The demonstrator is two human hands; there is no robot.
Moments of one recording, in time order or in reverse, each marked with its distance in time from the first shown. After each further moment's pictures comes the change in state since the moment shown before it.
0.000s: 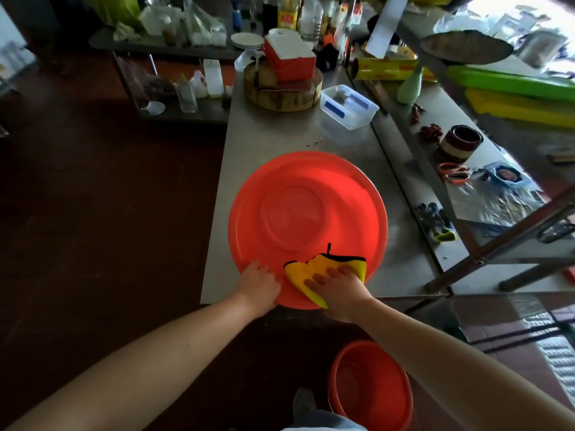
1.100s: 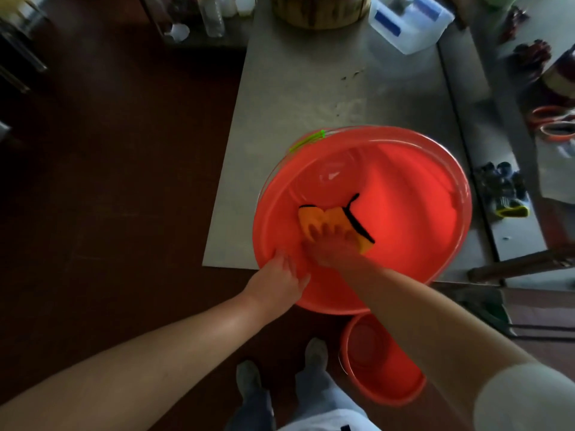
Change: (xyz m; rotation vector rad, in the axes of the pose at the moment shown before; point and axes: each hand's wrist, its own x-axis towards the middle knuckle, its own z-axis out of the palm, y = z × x) left_hand 0.022 0.057 -0.014 0.241 0.061 0.180; right_hand 0.130 0.018 0.046 0.547 -0.184 0.234
